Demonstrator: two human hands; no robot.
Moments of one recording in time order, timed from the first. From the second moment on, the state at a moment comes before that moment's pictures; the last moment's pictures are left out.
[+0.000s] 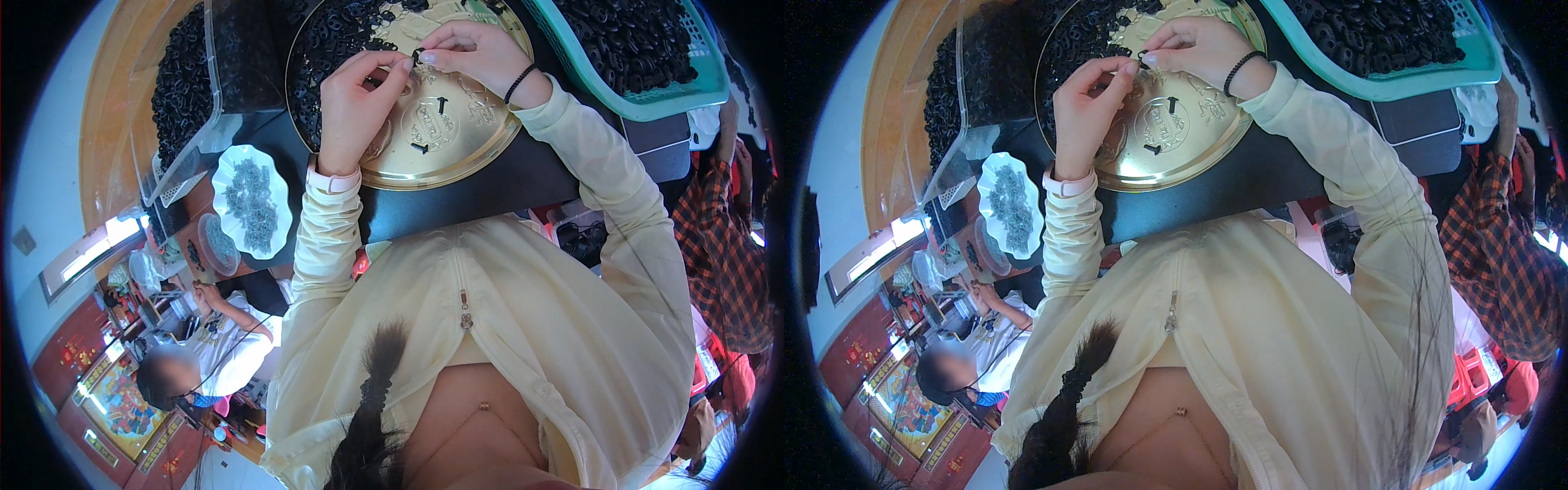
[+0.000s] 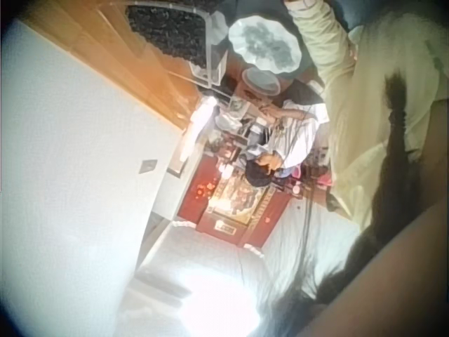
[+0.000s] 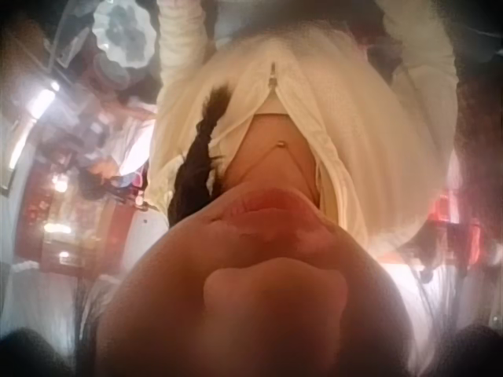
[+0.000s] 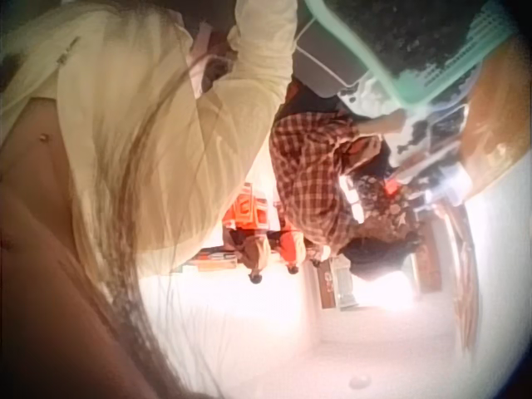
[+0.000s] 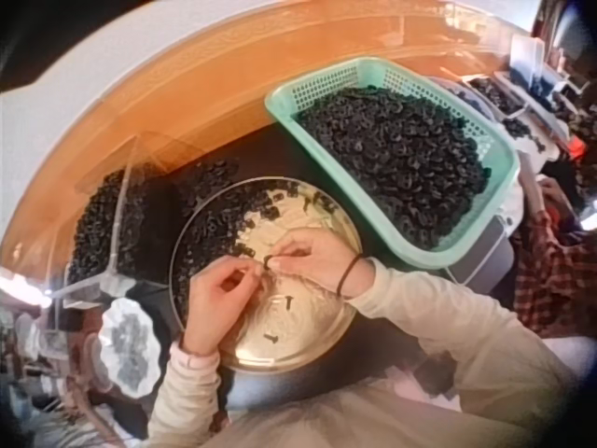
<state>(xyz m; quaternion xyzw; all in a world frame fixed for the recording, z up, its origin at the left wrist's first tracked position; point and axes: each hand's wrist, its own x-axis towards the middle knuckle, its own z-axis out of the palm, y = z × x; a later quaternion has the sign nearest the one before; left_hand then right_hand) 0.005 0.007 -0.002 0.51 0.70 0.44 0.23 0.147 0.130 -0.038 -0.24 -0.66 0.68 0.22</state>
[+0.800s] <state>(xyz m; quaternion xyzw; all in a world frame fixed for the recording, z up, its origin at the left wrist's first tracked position) -0.013 0.015 0.006 0.48 0.72 0.41 0.30 0.145 0.129 -0.043 -0.22 -0.69 0.65 0.24</state>
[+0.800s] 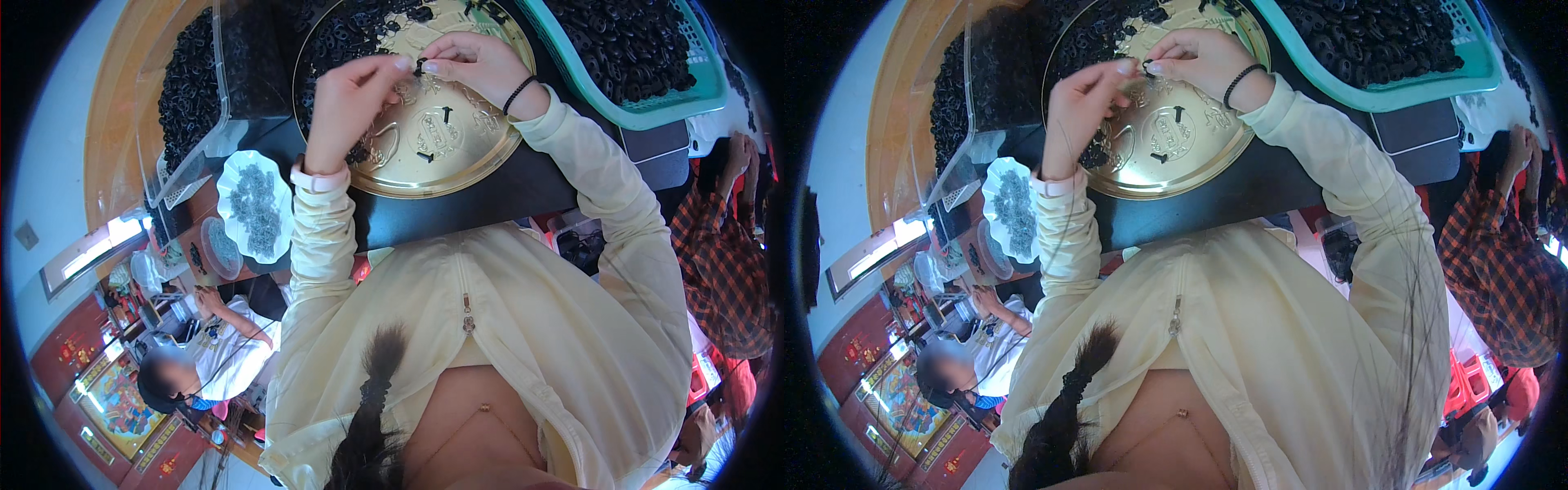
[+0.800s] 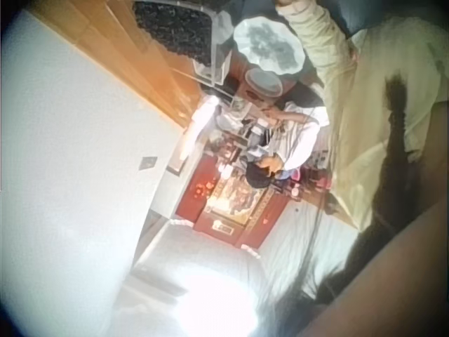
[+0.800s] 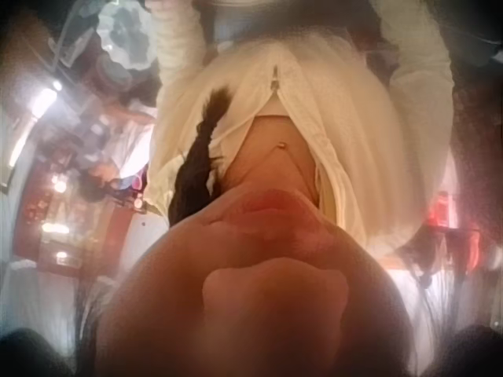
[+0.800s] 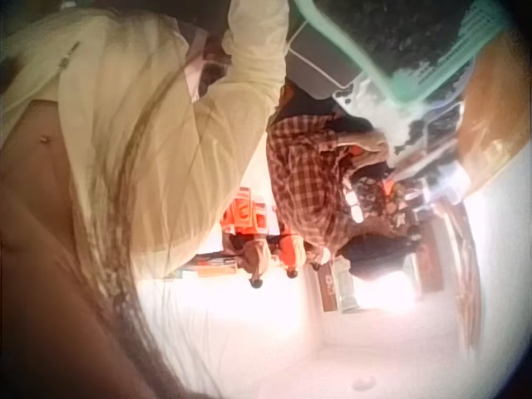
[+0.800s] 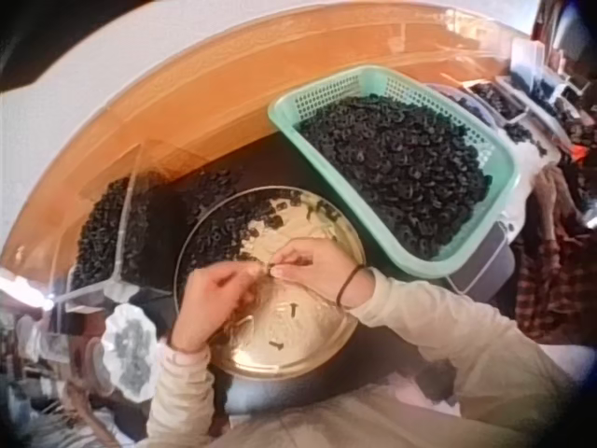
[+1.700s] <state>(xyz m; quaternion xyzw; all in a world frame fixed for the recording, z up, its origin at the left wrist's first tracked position) -0.005 0.019 0.005 0.34 0.64 0.55 0.41 0.146 0.127 -0.035 -0.23 -0.59 0.72 0.27</state>
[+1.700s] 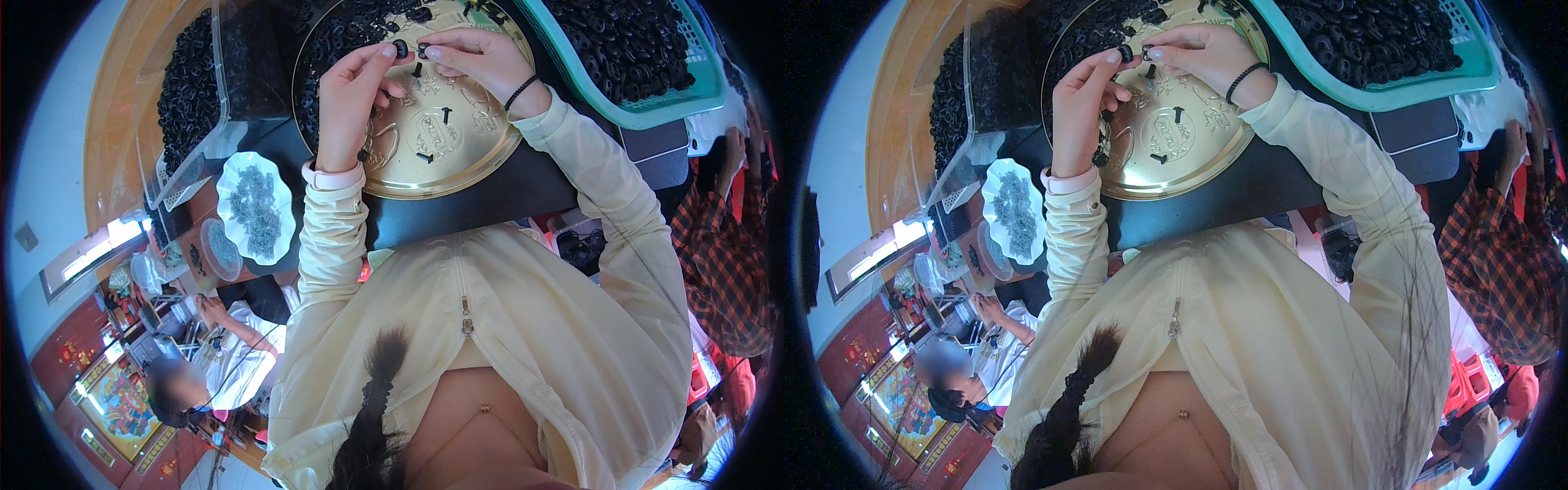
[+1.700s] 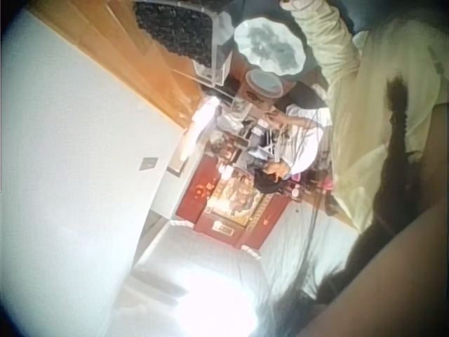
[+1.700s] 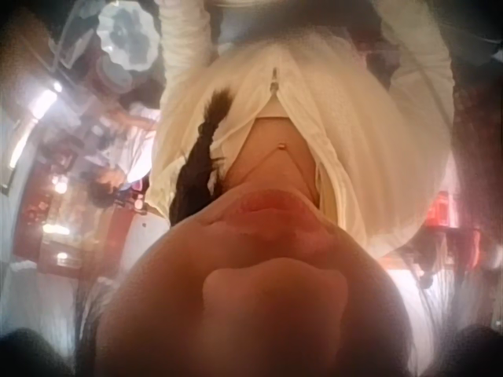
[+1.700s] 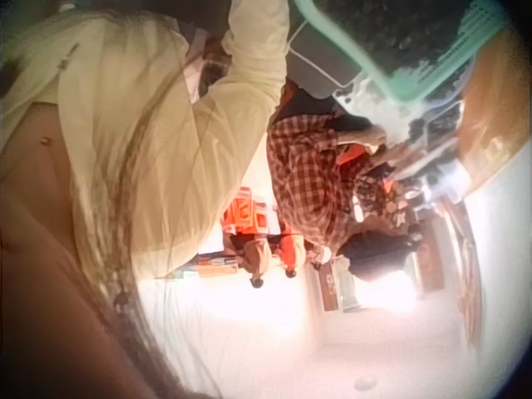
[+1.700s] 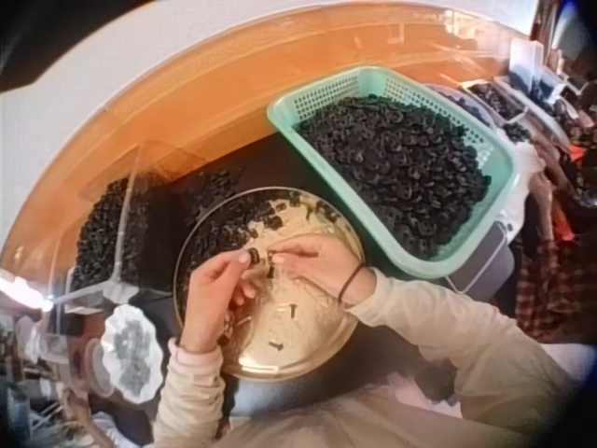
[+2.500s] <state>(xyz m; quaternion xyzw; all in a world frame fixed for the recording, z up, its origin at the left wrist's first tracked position) 0.005 0.018 0.002 0.32 0.64 0.56 0.42 0.148 0.128 -0.035 -0.23 -0.60 0.73 0.23</state>
